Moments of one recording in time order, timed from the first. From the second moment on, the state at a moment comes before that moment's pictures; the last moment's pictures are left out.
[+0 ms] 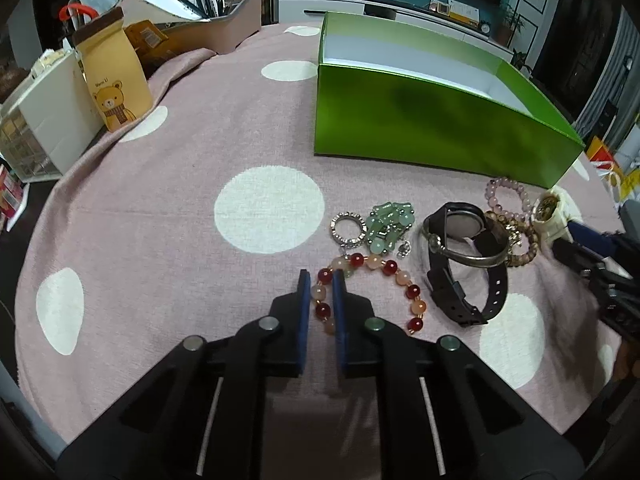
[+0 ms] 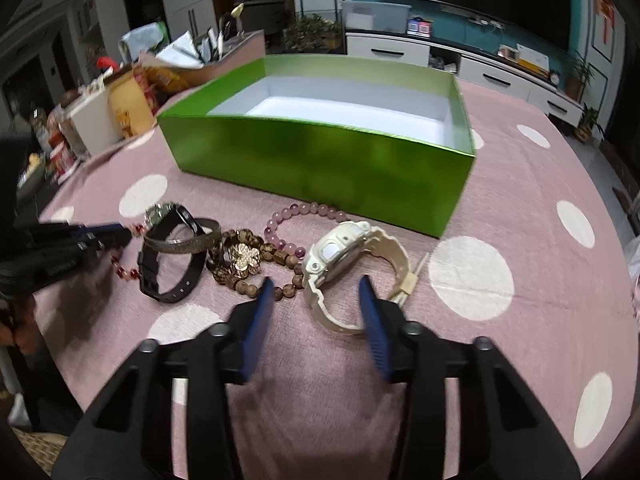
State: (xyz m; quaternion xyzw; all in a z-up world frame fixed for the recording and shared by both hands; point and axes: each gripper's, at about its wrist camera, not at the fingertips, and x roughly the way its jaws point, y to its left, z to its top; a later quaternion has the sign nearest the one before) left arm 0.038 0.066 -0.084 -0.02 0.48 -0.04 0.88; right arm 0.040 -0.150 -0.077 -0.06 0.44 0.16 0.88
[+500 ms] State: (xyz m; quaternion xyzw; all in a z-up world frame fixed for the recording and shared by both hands) left arm 0.031 0.074 -0.045 -0.06 0.45 -0.07 0.89; right arm 0.025 -0.175 -0.030 -0.01 0.38 0.17 0.91
